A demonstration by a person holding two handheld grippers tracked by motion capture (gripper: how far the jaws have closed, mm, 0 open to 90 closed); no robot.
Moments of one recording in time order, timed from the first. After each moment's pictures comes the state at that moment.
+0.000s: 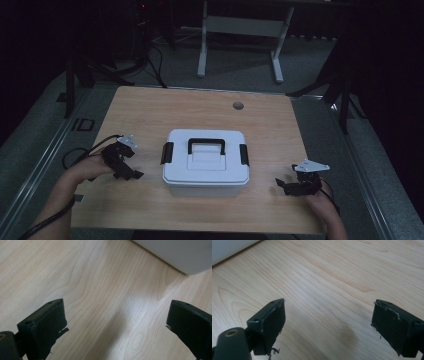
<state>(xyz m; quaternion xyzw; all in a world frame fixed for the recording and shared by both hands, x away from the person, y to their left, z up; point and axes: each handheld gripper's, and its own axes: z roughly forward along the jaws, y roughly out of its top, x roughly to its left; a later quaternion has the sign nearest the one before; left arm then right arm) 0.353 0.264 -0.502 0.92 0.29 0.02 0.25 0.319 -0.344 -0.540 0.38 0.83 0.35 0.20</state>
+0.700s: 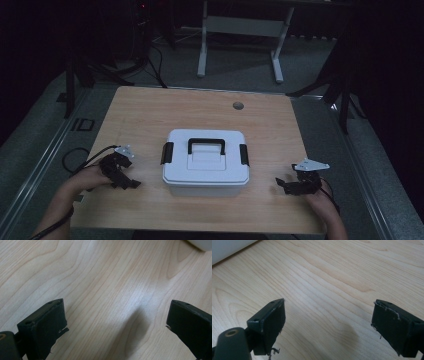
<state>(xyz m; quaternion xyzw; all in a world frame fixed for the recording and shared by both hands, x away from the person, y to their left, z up) 0.340 0.275 -0.536 0.92 0.31 0.00 0.25 0.322 -0.344 -0.541 0.38 0.83 0.35 0.20</state>
